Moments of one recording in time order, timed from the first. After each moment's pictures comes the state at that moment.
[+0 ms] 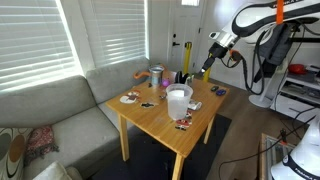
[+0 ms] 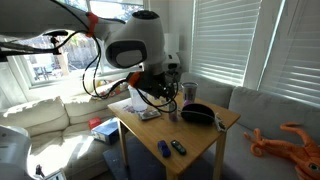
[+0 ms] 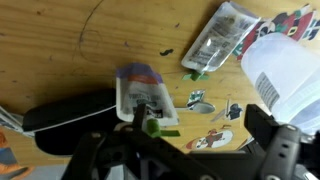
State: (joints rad) arm -0.14 -0.38 -0.11 -2.33 0.38 2.24 -0.58
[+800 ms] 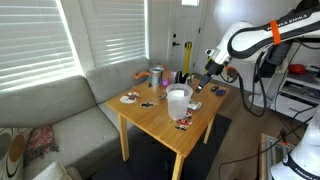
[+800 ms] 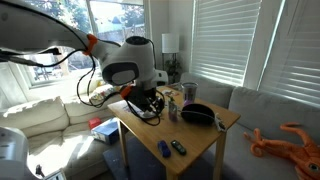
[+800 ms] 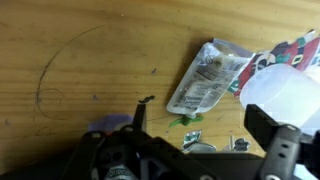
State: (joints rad) arm -0.04 -0.37 -0.11 -2.50 0.35 2.40 -0.43
